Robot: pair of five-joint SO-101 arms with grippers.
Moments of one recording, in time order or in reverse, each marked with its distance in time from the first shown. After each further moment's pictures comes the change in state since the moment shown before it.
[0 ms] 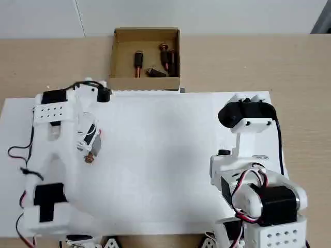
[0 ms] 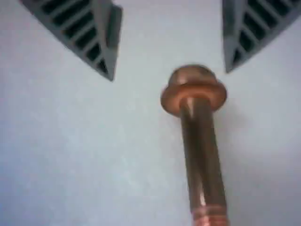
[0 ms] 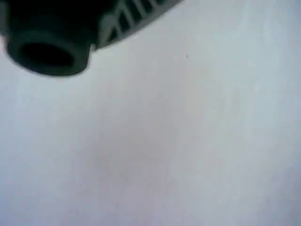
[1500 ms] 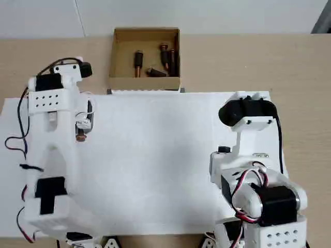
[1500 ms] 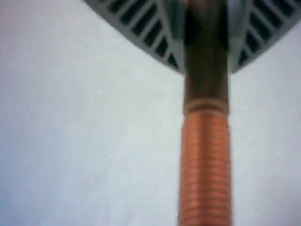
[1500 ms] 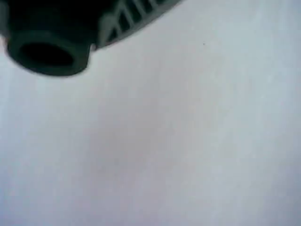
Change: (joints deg) left arm 0.5 1.1 -17.1 6.1 27.4; right arm 0.0 0.0 0.0 -1.8 0.0
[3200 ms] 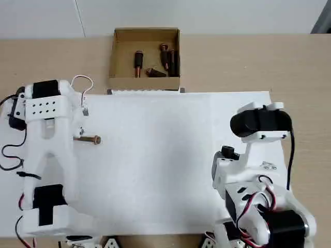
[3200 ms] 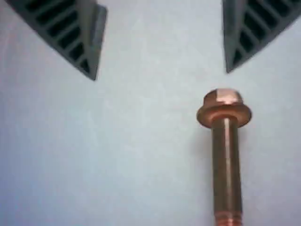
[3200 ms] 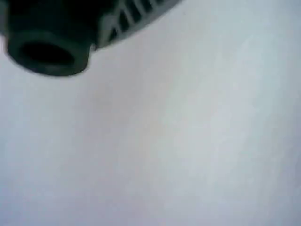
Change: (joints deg) left arm -1.0 -3.4 7.1 -8.8 74.0; right arm 0.0 -8.0 0.0 0.0 -3.7
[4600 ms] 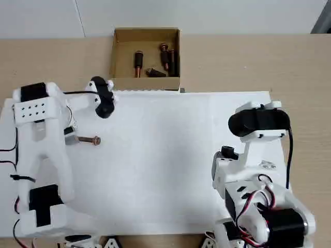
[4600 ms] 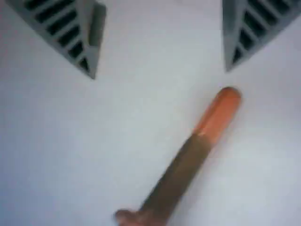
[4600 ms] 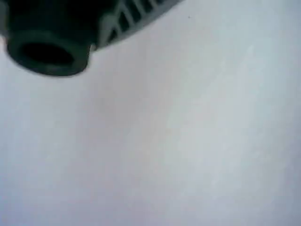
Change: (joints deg) left arm -4.2 0.0 2.5 0.0 -157.8; right arm 0.1 0.5 0.1 0.0 1.1
